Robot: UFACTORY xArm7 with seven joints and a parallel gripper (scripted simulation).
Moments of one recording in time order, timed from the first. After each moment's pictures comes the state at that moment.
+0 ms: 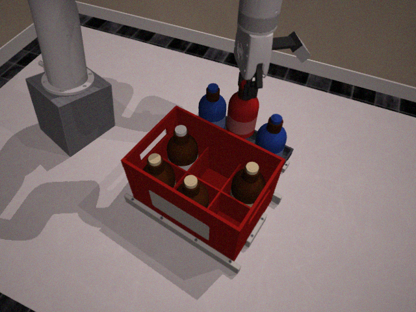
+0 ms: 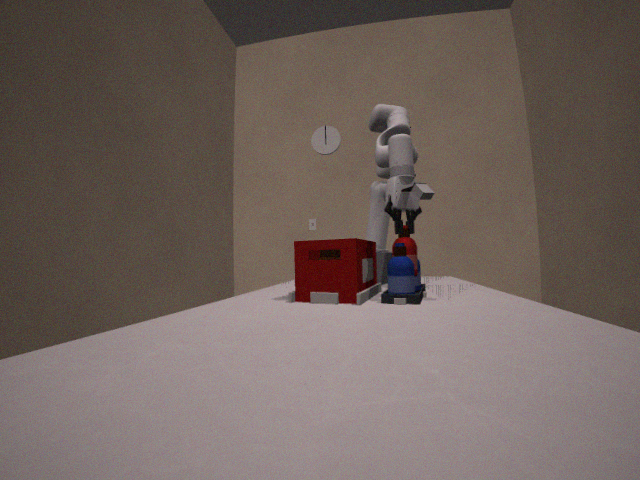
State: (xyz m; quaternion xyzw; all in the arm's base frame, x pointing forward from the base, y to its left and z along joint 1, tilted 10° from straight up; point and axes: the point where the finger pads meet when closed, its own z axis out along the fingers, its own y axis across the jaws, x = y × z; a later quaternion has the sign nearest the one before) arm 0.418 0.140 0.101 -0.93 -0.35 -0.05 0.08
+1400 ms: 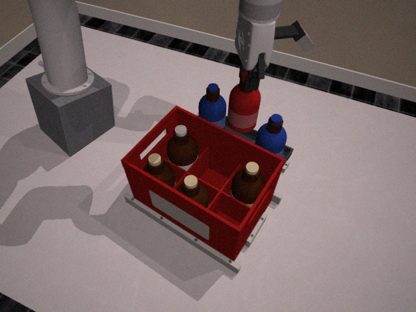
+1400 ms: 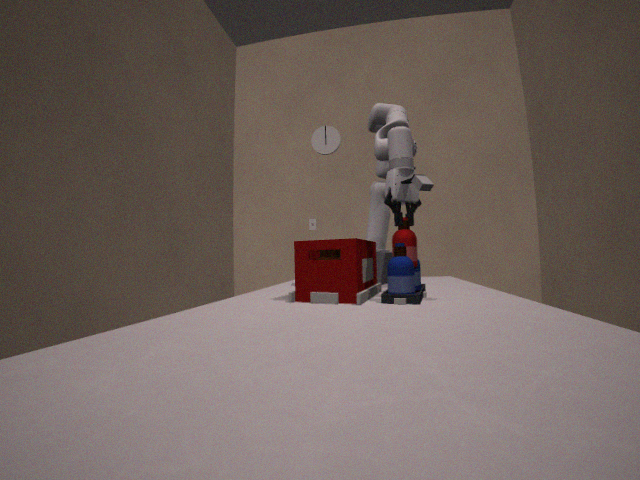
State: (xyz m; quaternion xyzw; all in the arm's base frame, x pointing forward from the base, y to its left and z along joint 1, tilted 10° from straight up) arm 0.417 0.135 0.124 -0.93 -0.35 -0.05 0.08
